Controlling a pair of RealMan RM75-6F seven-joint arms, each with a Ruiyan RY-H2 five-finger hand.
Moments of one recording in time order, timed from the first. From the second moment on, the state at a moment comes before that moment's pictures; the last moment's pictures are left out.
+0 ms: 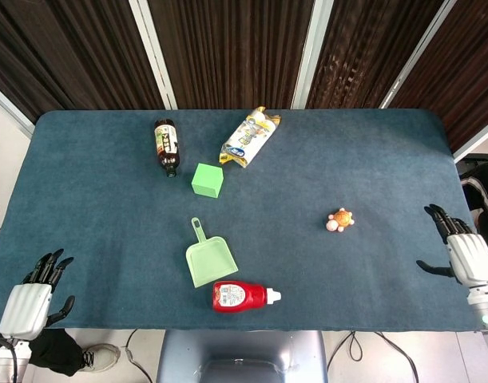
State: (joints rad) left arm -0.07 -1.21 0.01 -1.63 1.55 1.47 0.17; right arm 0.22 -1.24 0.06 -1.11 -1.53 1.36 0.40
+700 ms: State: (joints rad) left arm -0.05 -1.22 0.02 -1.61 1.54 1.49 0.12; right arm 0.54 -1.47 0.05 -0.89 -1.60 1.04 0.46
